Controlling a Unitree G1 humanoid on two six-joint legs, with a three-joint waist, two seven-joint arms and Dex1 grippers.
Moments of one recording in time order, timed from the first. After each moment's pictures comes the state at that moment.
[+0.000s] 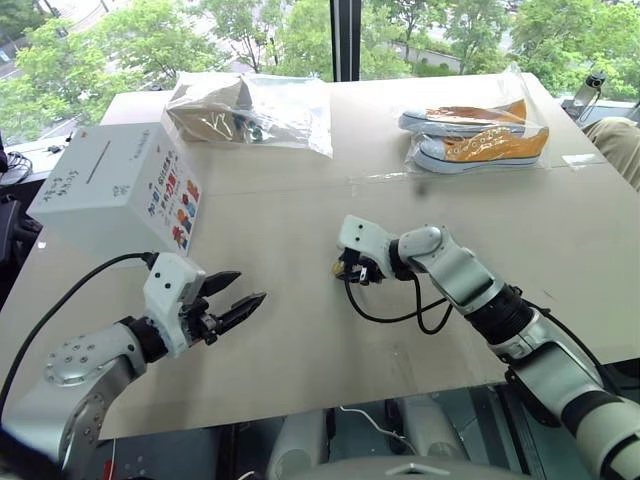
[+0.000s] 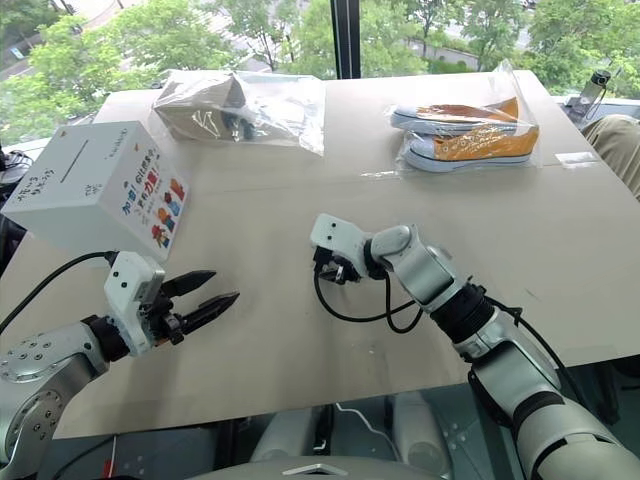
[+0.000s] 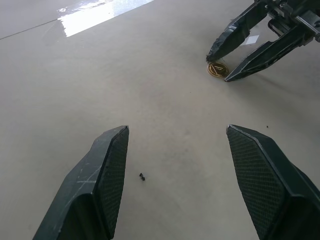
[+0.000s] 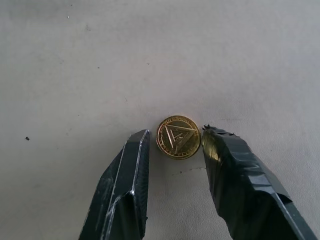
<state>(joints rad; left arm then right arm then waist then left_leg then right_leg) 0.26 0.73 0.39 -0.56 -0.59 0.59 -0.73 -0.77 -0.28 0.58 0.08 -0.03 0.74 0.90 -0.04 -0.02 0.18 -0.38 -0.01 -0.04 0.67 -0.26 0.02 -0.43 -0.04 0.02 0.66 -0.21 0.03</state>
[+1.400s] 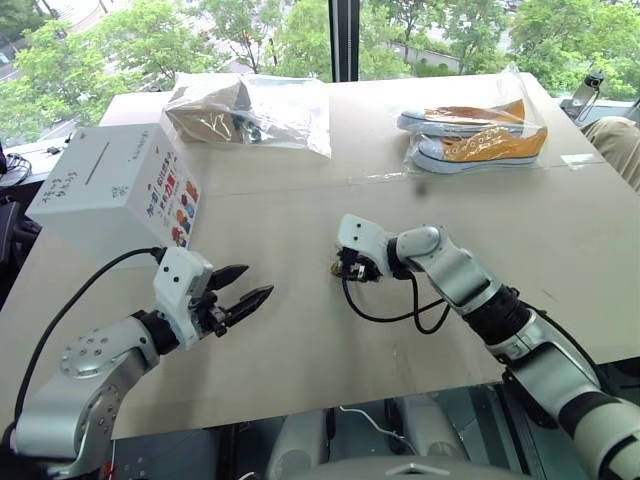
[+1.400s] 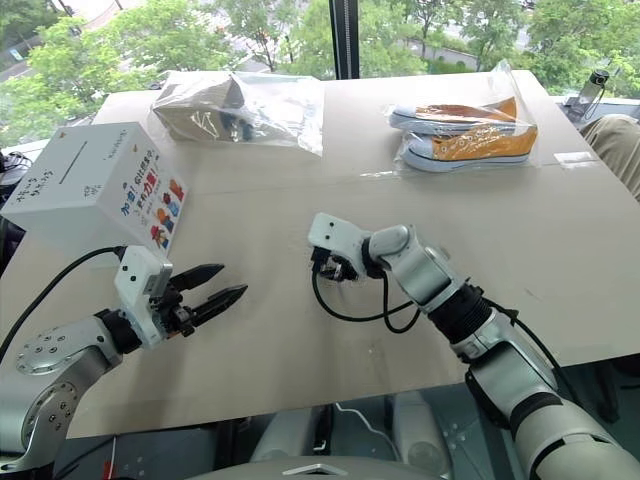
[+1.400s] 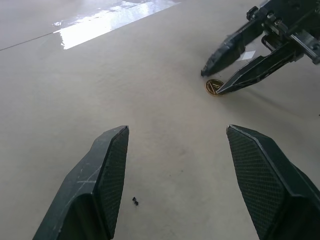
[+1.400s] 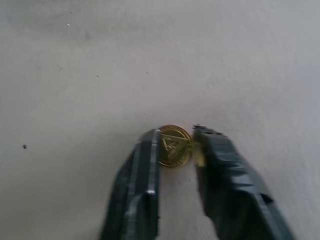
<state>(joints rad) 0.21 0.69 0.35 -0.54 -0.58 0.59 -0.72 -0.77 -0.27 0.56 0.09 -0.05 0.70 0.87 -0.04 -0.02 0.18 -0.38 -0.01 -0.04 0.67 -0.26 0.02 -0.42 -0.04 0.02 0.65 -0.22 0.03</state>
